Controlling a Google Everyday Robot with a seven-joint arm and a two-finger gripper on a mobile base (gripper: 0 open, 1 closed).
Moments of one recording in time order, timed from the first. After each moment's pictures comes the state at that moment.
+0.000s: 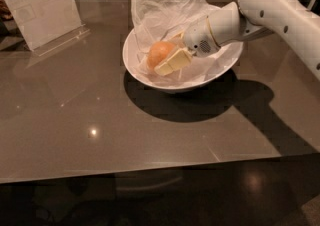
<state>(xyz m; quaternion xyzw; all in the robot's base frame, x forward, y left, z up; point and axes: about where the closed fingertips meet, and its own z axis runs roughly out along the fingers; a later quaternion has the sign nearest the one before) 0.627 -0.016 0.876 -0.58 0.68 0.28 0.36</state>
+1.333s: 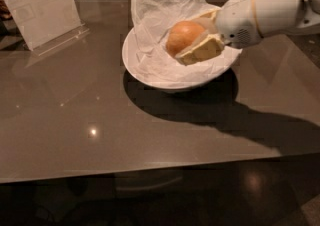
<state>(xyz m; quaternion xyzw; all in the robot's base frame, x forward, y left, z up) 0.565 -0.065 0.962 -0.57 0.66 0.21 0.44</state>
